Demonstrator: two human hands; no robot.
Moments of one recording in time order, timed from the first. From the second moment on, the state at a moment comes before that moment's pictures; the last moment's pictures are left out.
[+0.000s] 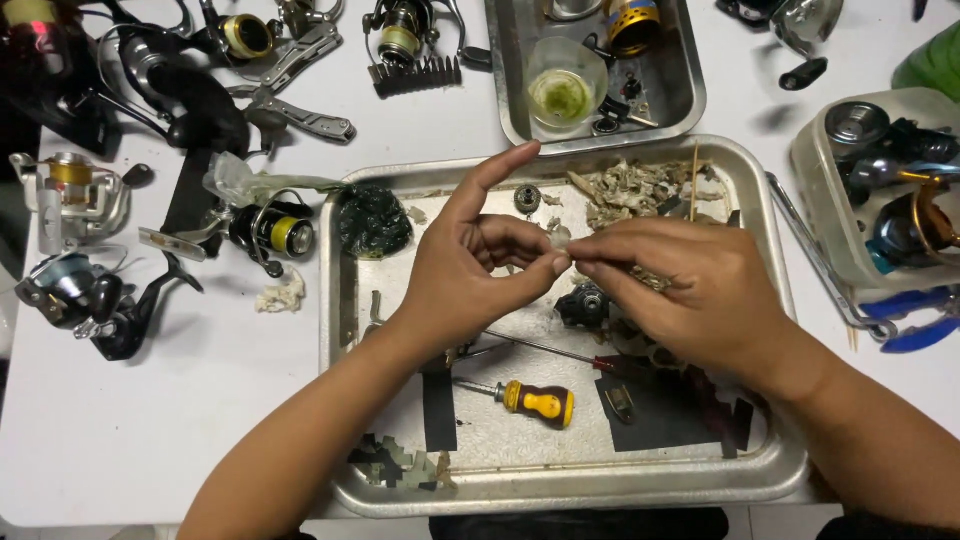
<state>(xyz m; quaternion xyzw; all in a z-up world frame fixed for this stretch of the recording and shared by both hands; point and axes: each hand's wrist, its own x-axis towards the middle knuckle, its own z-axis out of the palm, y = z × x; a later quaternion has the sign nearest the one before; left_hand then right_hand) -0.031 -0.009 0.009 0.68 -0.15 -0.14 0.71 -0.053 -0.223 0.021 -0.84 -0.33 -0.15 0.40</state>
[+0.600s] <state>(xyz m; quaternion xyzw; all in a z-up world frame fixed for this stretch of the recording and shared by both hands) -0.034 -0.005 0.005 0.73 -0.15 -0.17 0.65 -0.046 -0.226 0.007 -0.84 -0.41 -0.18 0.31</state>
